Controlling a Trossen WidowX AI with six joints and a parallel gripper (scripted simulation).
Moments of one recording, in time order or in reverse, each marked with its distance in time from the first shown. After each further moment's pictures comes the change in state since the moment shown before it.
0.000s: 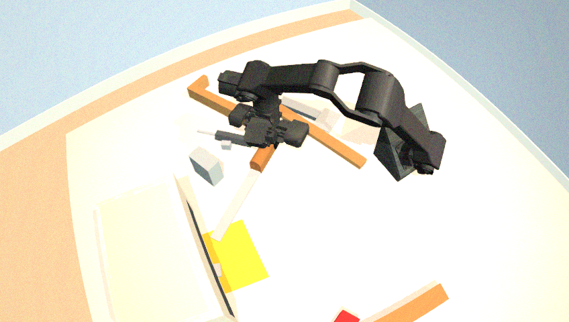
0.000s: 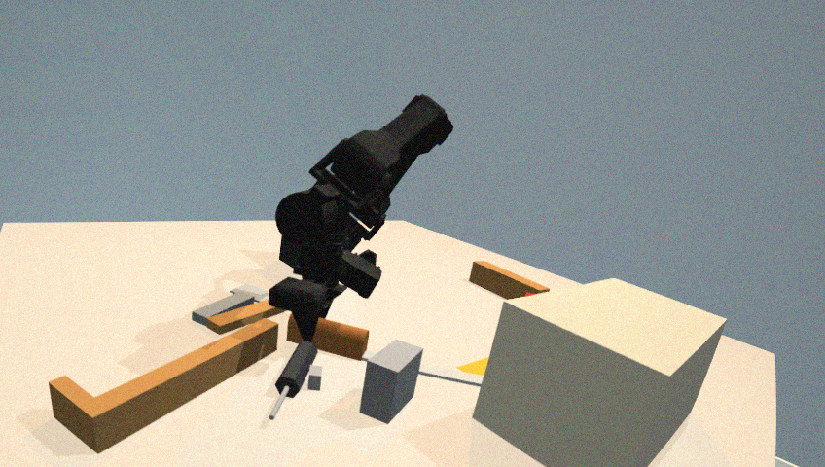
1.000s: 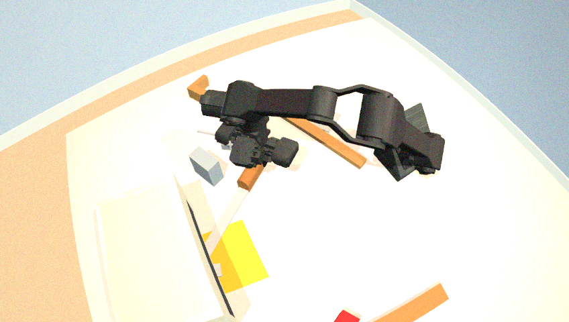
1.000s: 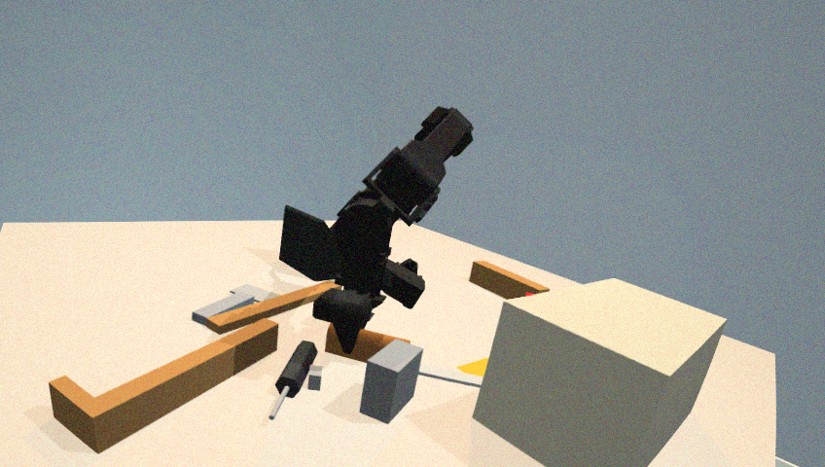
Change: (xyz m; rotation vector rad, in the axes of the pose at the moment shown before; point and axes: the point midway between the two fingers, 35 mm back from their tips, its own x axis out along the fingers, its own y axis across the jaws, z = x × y) arm 0.000 0.000 0.060 0.009 -0.003 0.004
